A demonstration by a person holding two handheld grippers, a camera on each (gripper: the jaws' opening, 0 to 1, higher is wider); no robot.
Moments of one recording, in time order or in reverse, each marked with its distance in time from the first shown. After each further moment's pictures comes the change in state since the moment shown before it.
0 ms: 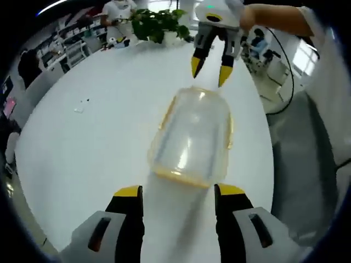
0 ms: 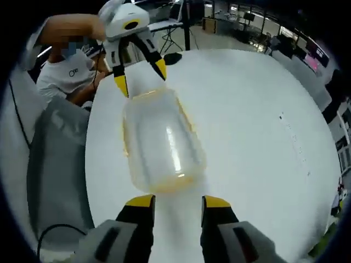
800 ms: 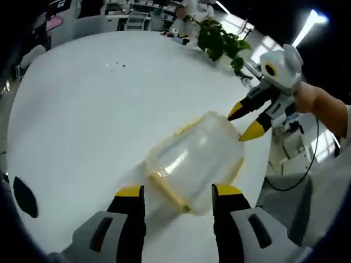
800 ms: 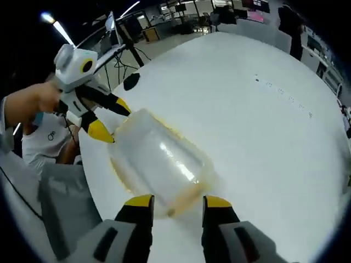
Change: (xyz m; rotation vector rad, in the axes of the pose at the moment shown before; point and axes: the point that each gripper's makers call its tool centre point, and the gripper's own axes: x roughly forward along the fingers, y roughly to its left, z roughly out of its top) left arm 0.021 -0.007 0.005 -0.506 -0.081 0.019; right arm 0.024 0.013 0.011 0.310 -0.053 -0.026
